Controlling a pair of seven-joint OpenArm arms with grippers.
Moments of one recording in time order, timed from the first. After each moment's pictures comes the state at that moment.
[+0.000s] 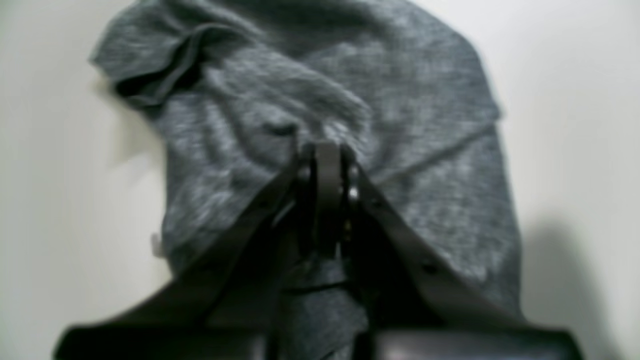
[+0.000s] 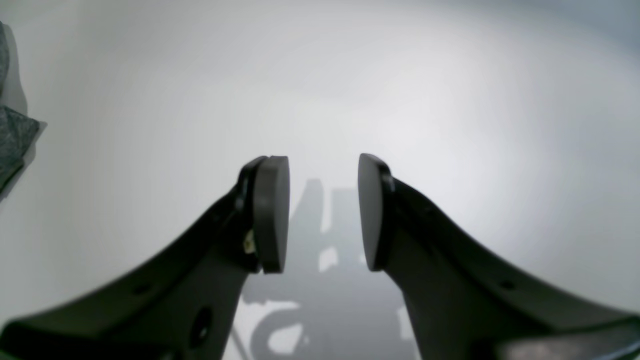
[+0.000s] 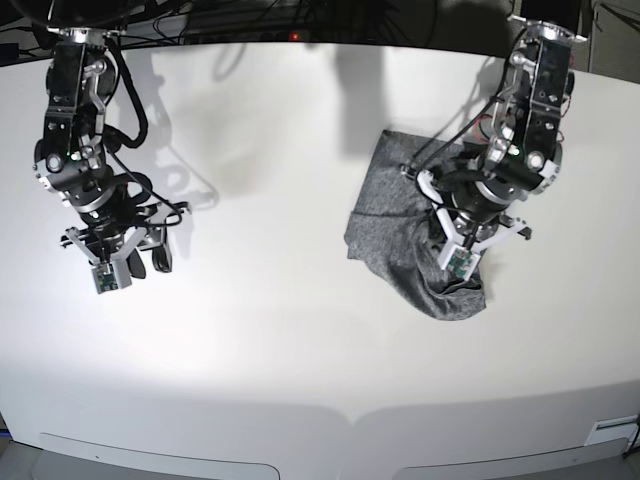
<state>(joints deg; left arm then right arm) 4.0 -10.7 10.0 97.9 -6.6 -12.7 44.8 -6.1 16.0 13.3 99.2 13.0 24.0 -33.9</state>
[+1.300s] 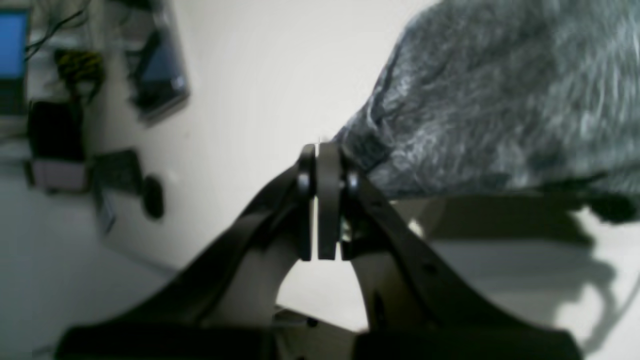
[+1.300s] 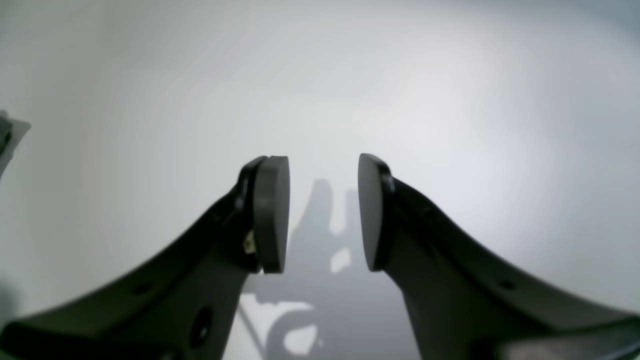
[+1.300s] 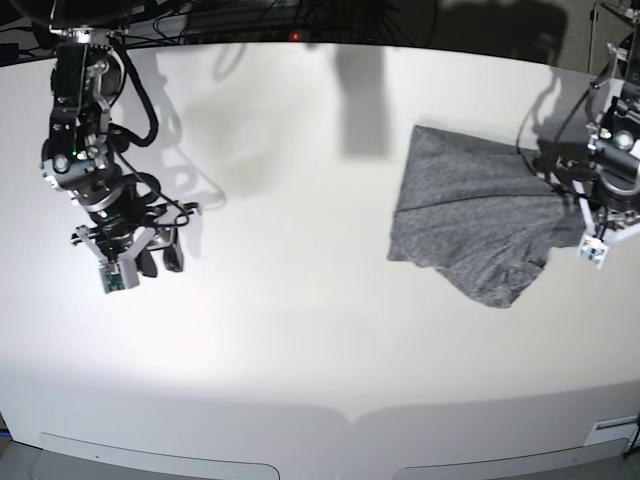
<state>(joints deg) 10.4 -36.1 6.7 108.7 7.3 0.4 62.1 -6.1 16.0 9.4 99.2 16.4 24.0 -34.7</state>
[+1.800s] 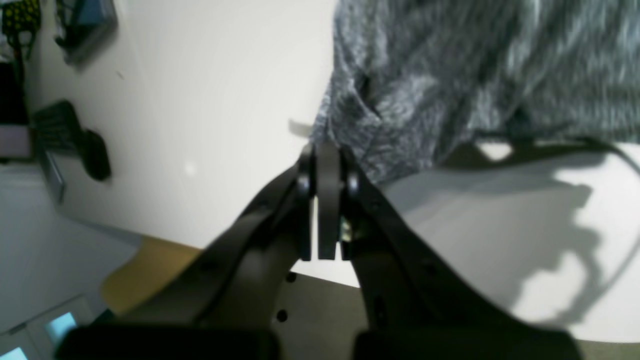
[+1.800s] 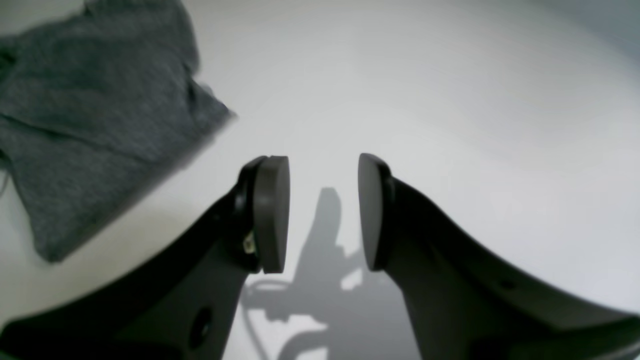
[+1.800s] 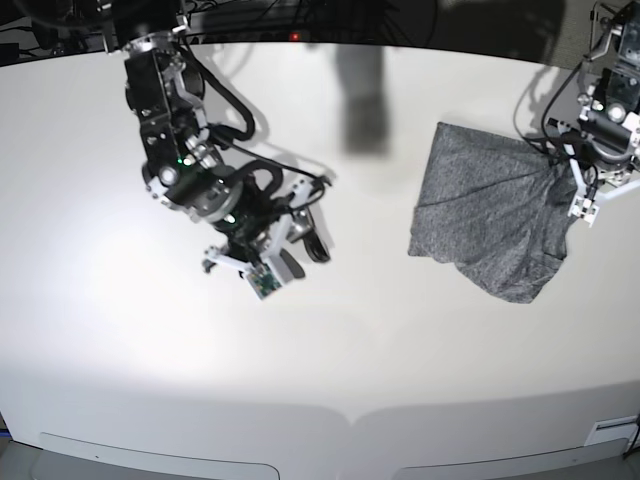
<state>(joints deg) 16.5 -34.6 6.8 108.7 4.3 0.6 65.1 -0.4 9.9 -13.4 99.2 13.1 24.0 -33.3</state>
